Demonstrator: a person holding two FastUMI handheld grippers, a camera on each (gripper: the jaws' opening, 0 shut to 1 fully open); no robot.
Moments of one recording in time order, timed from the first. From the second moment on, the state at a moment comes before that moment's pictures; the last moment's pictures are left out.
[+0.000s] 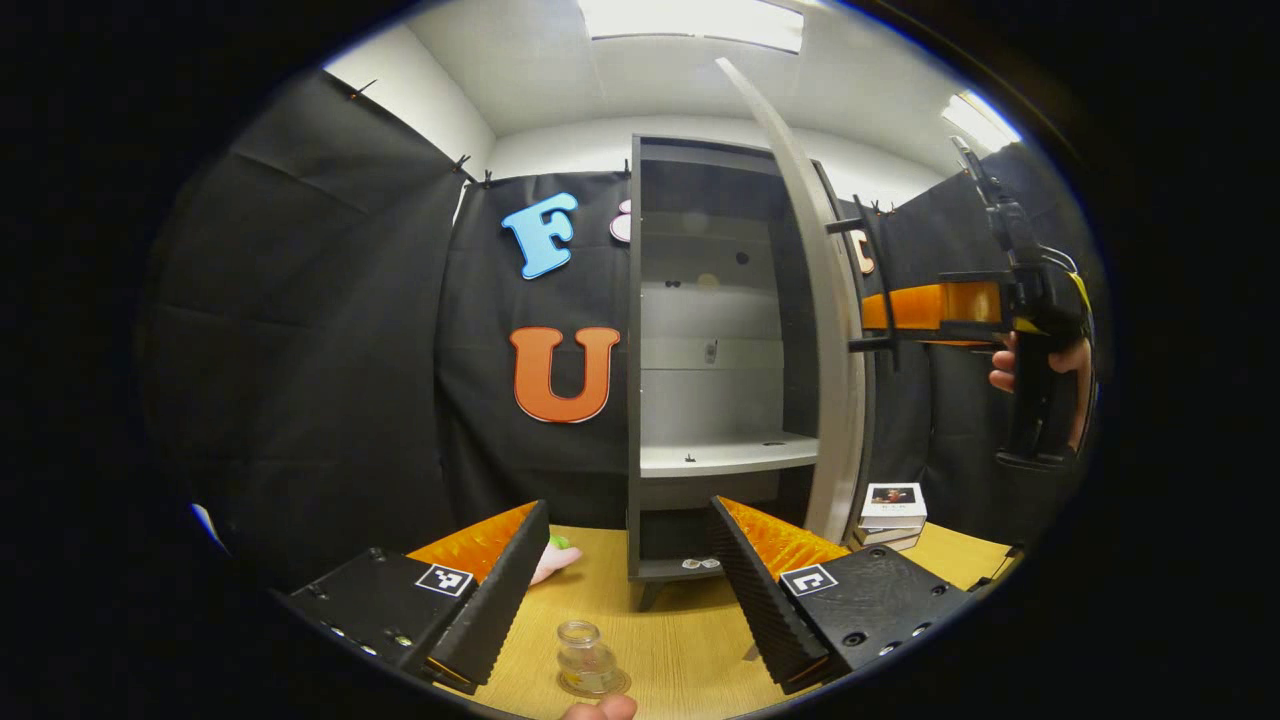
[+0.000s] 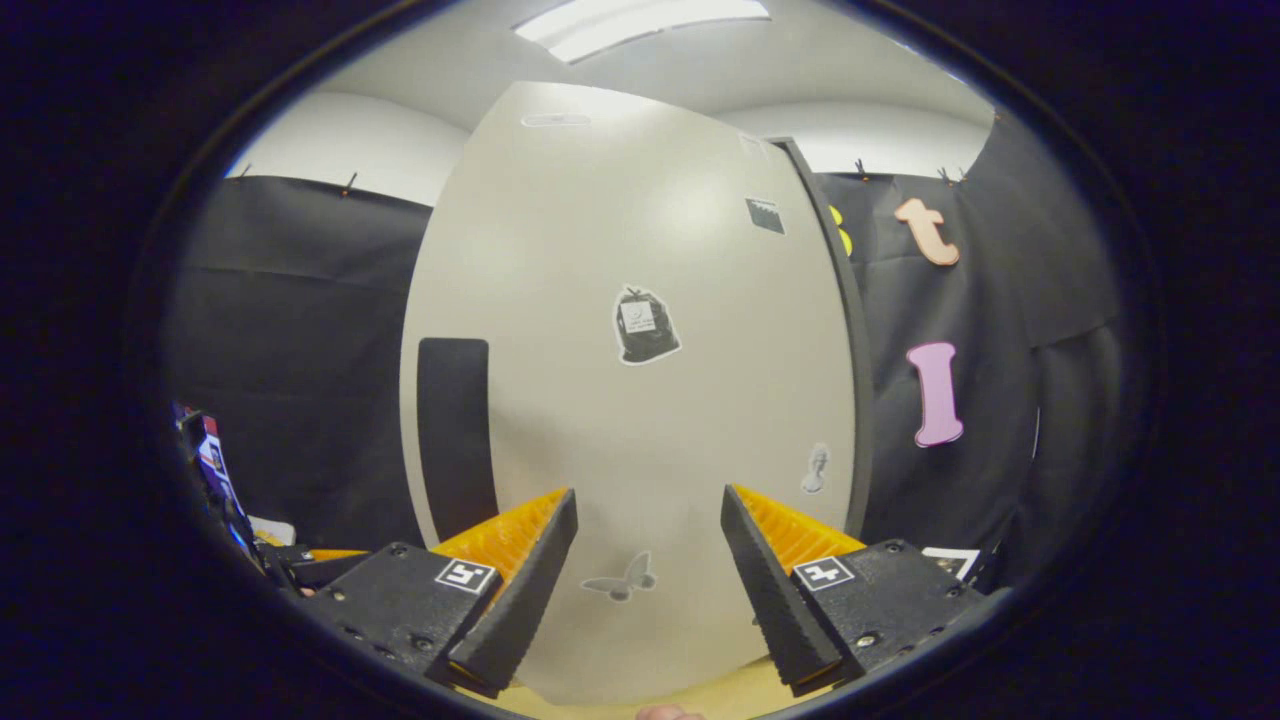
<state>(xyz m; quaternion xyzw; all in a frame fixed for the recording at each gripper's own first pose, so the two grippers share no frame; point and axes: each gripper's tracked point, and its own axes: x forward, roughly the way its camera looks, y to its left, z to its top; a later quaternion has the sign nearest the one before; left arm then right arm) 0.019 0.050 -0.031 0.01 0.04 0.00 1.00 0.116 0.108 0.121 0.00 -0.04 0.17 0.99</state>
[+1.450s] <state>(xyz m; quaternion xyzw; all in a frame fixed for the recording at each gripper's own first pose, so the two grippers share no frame) 0.005 0.074 -0.022 0.02 0.03 0.04 1.00 0.109 0.102 0.108 -0.01 -0.05 0.13 0.99</state>
